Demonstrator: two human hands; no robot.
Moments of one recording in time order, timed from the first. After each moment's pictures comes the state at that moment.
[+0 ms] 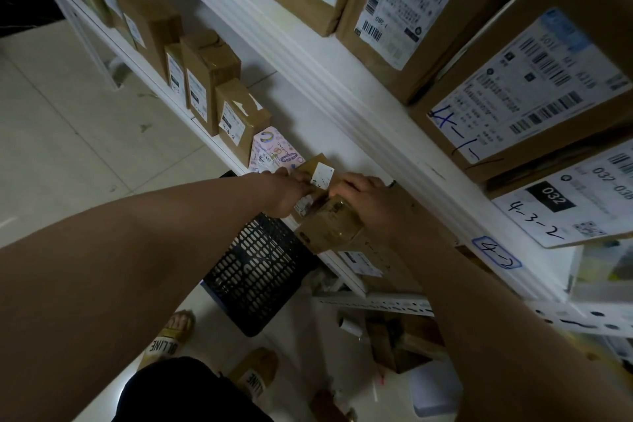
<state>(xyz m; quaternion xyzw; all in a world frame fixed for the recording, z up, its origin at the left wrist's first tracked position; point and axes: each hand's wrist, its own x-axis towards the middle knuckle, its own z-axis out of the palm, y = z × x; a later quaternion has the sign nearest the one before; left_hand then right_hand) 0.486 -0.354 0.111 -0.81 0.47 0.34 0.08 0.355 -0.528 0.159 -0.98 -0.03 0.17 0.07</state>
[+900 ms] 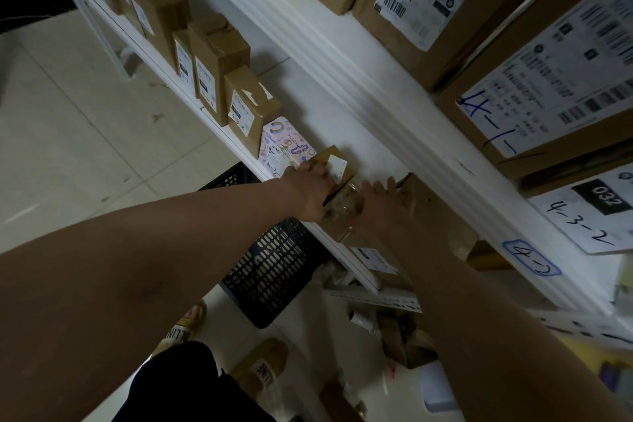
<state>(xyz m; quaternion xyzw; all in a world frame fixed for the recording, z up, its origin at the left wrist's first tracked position) 0.466 -0.376 0.103 -0.85 0.41 0.32 0.01 0.371 -0.530 0.099 -0.93 0.19 0.30 -0.01</state>
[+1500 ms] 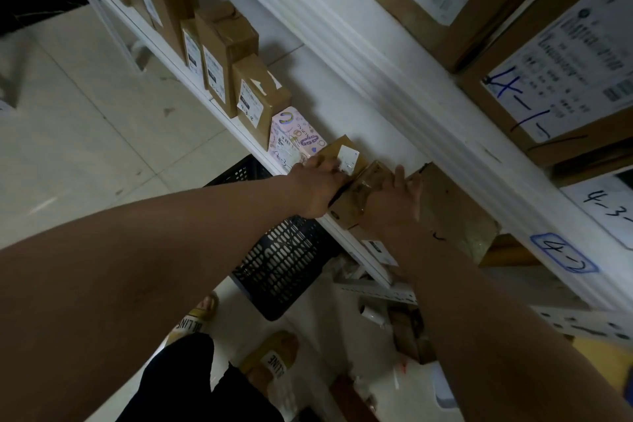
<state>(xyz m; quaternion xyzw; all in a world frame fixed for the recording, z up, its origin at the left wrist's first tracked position) 0.458 -0.364 0.101 -0.85 0.44 0.30 -0.02 0.368 -0.511 0.090 -0.93 0.14 0.30 -0.17</state>
